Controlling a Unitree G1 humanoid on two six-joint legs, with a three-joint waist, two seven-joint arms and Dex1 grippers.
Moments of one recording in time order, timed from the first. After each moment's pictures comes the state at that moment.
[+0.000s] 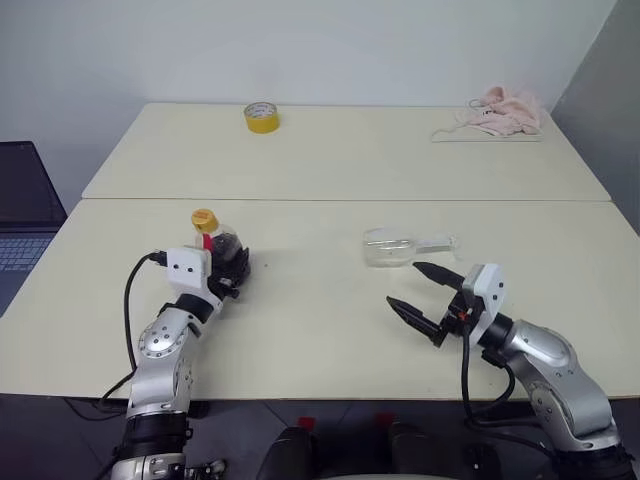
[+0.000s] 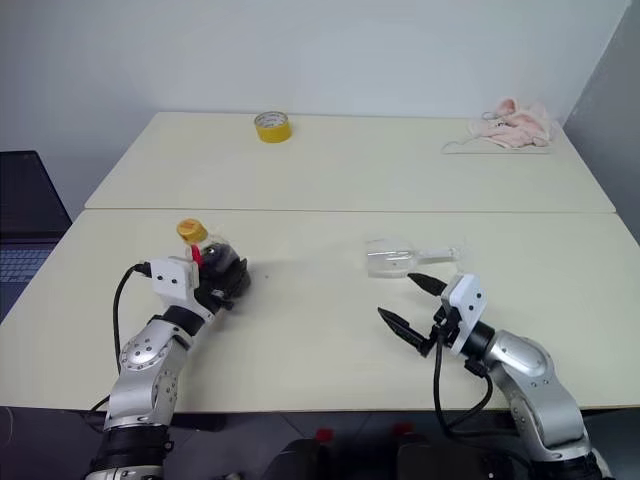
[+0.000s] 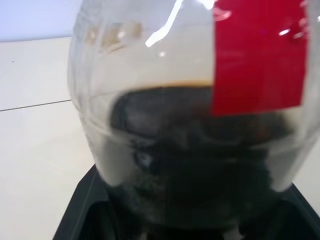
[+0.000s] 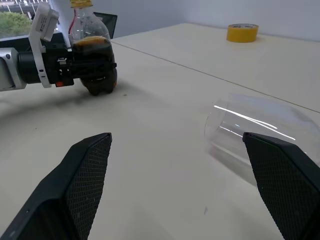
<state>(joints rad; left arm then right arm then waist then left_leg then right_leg) -0.15 0.34 0.21 0.10 -0.24 0.02 -0.41 0.02 -0.46 0.02 -0.40 0.41 0.25 0.71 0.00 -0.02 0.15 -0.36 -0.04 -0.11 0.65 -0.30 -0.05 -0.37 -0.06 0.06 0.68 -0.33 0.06</state>
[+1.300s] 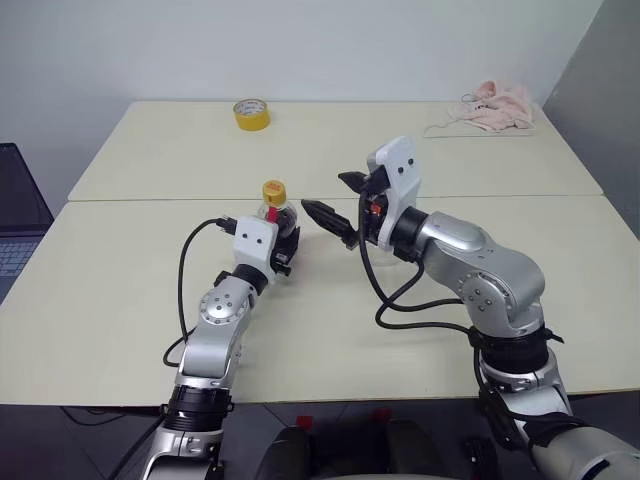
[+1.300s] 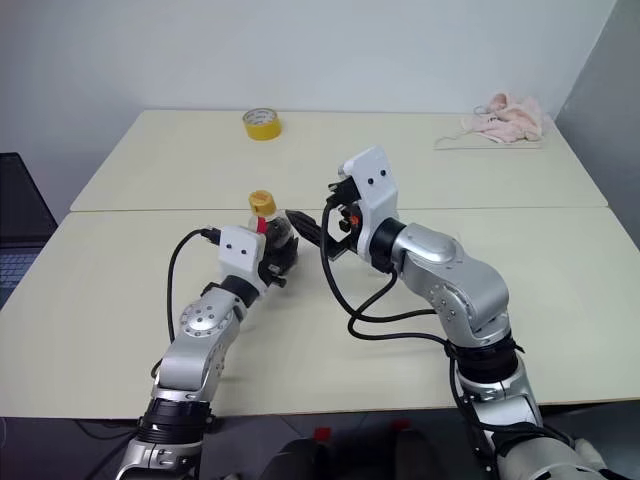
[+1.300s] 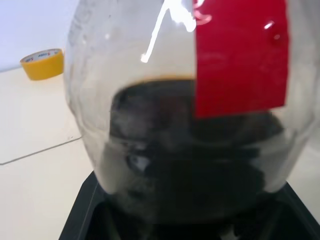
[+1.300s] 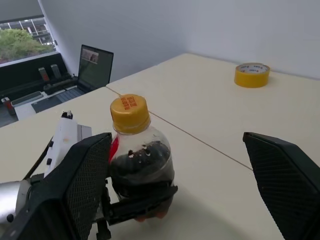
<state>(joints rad) -0.29 0.24 -0.02 -0.07 -0.07 0.23 -0.26 -0.71 -0.18 0.15 -0.36 0.48 0.89 0.29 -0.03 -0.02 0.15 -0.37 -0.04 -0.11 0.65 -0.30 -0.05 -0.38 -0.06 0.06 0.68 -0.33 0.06</state>
